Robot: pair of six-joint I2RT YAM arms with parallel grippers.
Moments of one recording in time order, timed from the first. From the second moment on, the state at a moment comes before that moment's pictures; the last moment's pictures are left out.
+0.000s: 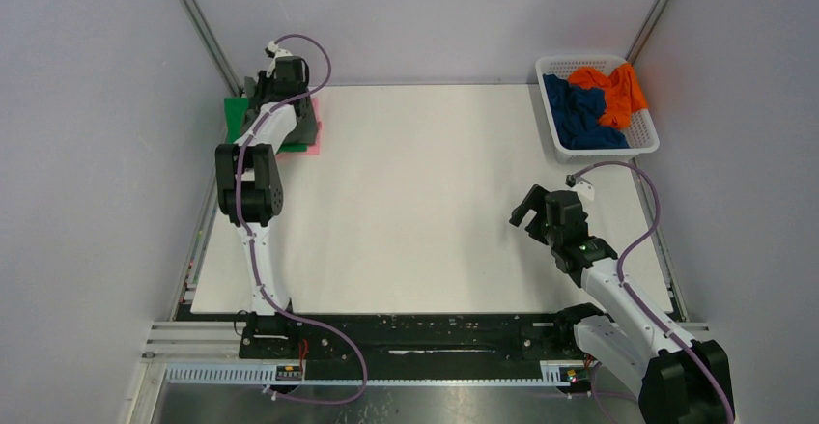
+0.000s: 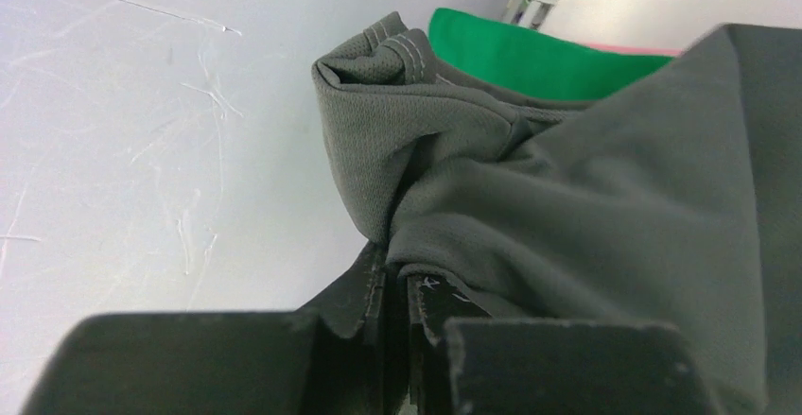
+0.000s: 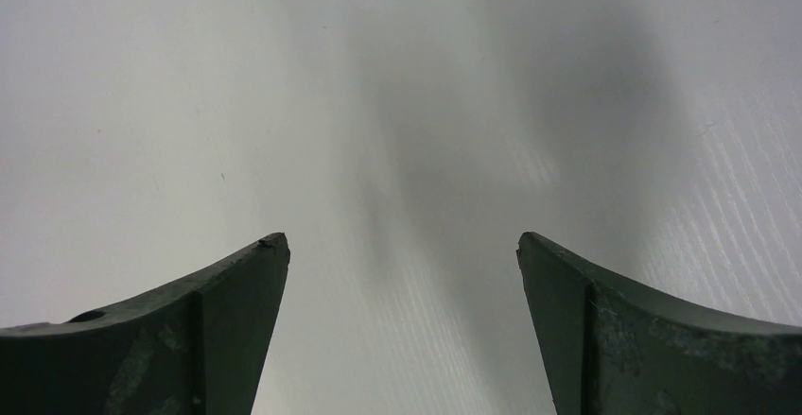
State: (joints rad) left arm 0.01 2.23 1.85 -0.16 -0.85 0.27; right arm 0.27 0.89 0.43 -0.25 0.22 0.70
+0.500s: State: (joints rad) left arm 0.08 2.33 2.07 -0.37 -0.94 -0.07; right arm 0.27 0.91 0.43 -0.25 0.22 0.69
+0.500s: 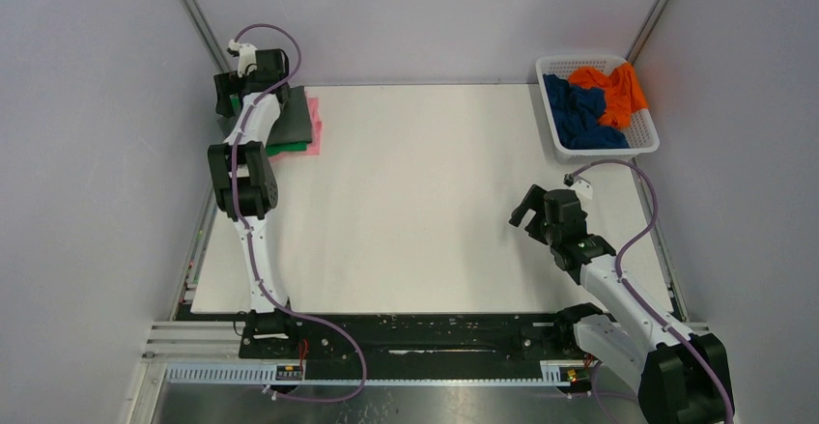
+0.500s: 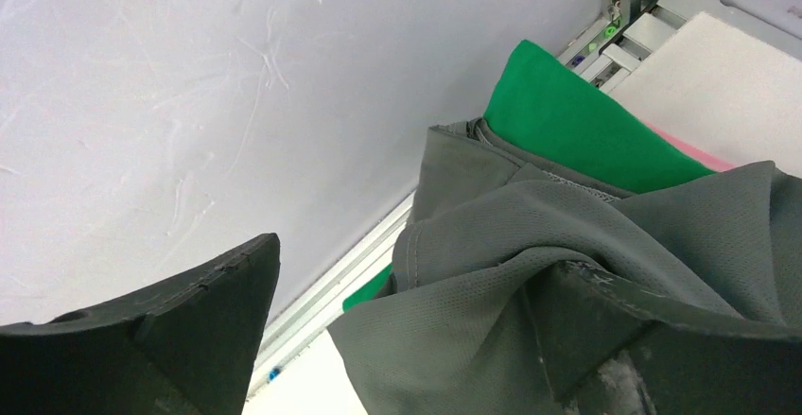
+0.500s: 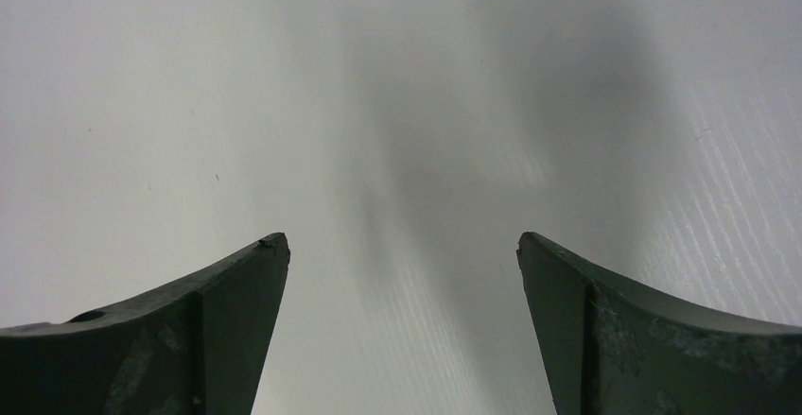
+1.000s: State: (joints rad) left arm 0.17 2.36 2.14 -0.52 -0.78 -0.40; right arm 0.27 0.94 0.44 -0.25 0.22 0.68
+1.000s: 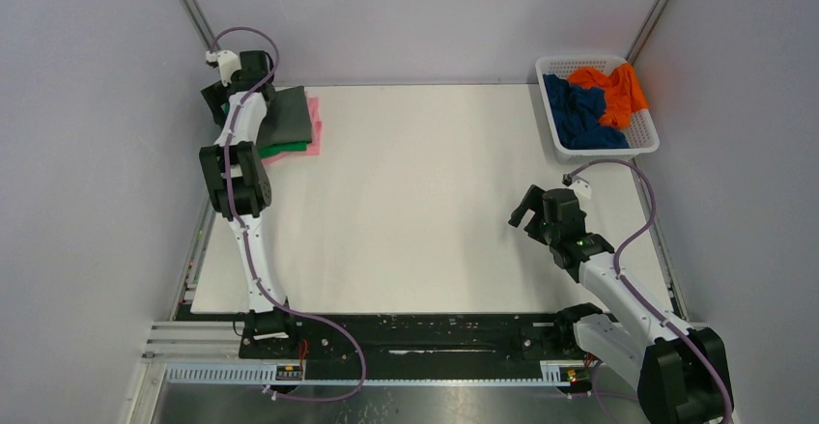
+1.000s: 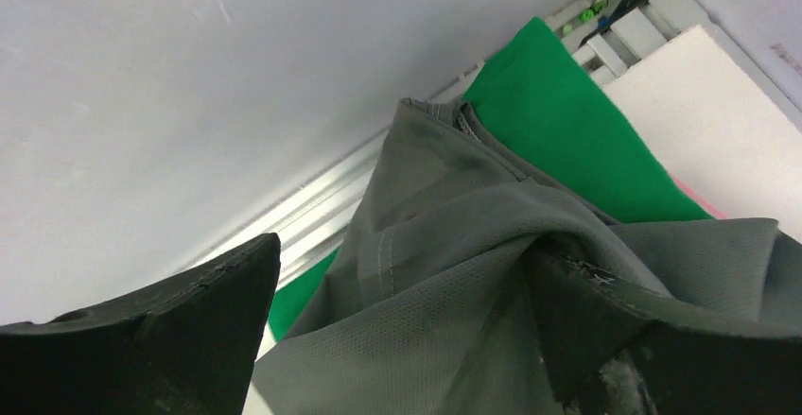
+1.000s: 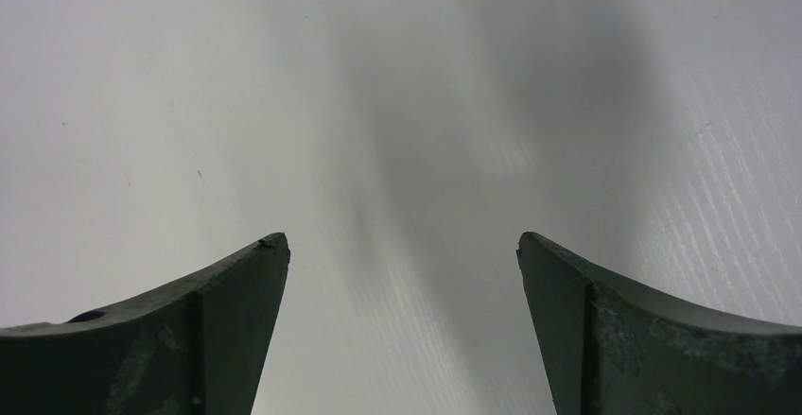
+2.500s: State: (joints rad) left arm 0.10 1.96 1.56 -0.10 -0.23 -0.50; right arm 0.27 1.00 0.46 -0.24 0.17 0.64
